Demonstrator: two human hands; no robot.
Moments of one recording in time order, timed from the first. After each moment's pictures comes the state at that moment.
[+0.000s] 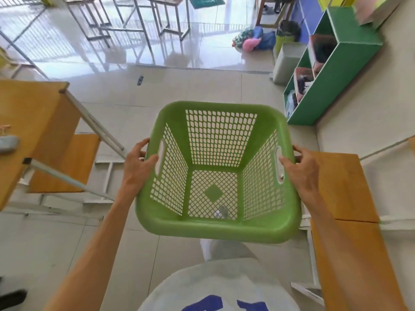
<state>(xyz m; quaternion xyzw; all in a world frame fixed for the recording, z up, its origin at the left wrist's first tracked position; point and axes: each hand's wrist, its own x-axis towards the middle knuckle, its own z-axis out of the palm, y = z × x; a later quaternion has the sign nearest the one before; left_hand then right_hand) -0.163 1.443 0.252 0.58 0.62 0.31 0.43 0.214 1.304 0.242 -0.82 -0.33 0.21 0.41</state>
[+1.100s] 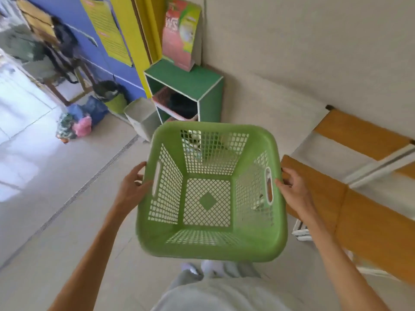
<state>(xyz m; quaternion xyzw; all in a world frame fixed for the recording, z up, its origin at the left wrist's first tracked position) 0.432 2.079 0.232 0.84 0.24 -0.03 0.49 0.493 1.641 0.238 -0.87 0.12 0.11 0.47</state>
